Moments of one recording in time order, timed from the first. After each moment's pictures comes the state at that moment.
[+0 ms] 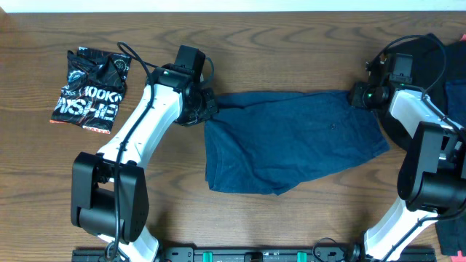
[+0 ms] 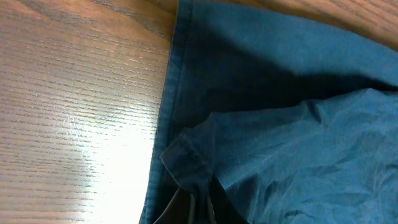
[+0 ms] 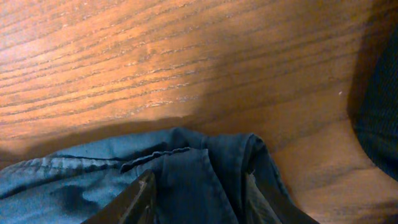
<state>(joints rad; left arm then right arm) -0.29 1.80 1.37 -0.90 0.20 -0.56 -0.18 1.97 1.21 -0.35 -0.19 0.09</state>
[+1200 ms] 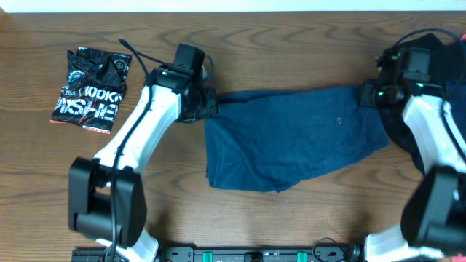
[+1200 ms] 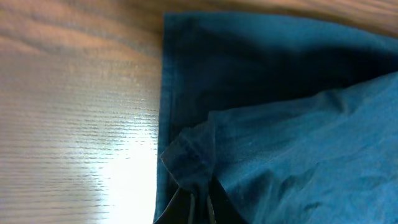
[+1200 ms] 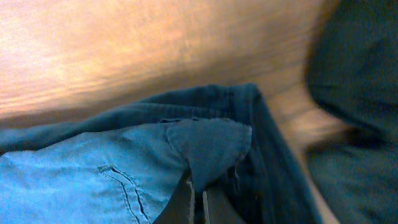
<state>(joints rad) -0.29 1.77 1.37 -0.88 0.20 -0.44 -0.18 1.70 1.21 -0.58 -0.19 0.10</state>
